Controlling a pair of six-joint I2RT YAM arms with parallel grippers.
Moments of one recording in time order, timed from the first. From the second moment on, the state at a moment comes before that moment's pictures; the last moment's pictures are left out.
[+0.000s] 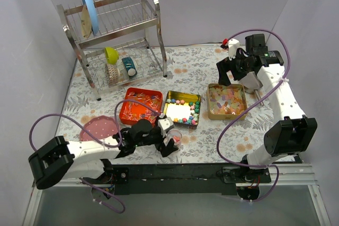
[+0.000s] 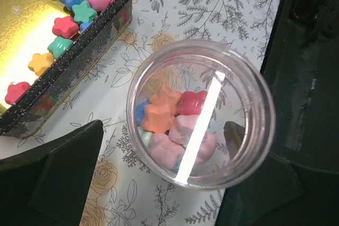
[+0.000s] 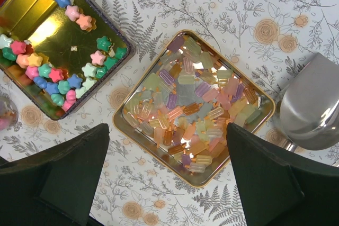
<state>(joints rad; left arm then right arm) -1.00 1.12 0.34 0.35 0.23 -0.09 0.13 1.54 1.59 -1.01 -0.38 -0.42</state>
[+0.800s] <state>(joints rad) -1.03 1.44 0.10 1.09 0.22 0.00 0.41 1.49 1.38 -1.03 -0.72 -0.81</state>
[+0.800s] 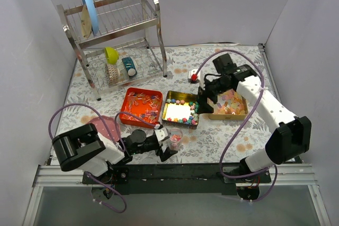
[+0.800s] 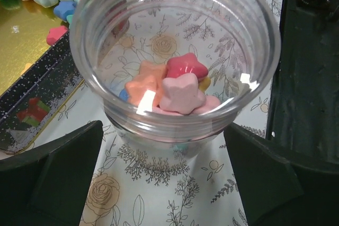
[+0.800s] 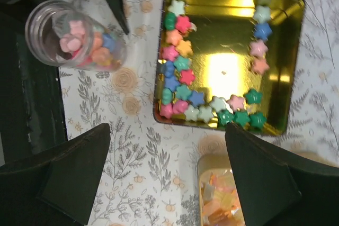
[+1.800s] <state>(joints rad) -1.00 1.51 0.13 1.17 0.35 0.06 0.88 1.54 1.26 -0.98 -0.72 -1.03</state>
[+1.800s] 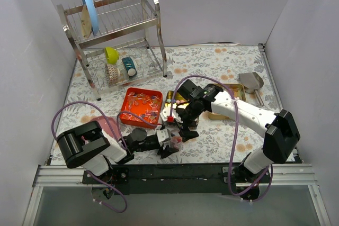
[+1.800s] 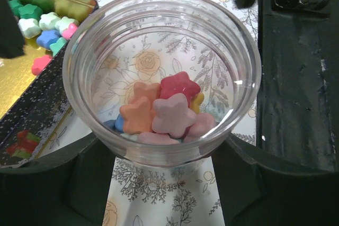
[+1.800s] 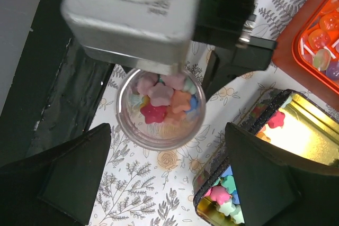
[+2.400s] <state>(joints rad) -0.95 1.51 0.14 1.16 0.36 0.05 0.88 1.45 1.17 -1.05 -0.64 -1.08</state>
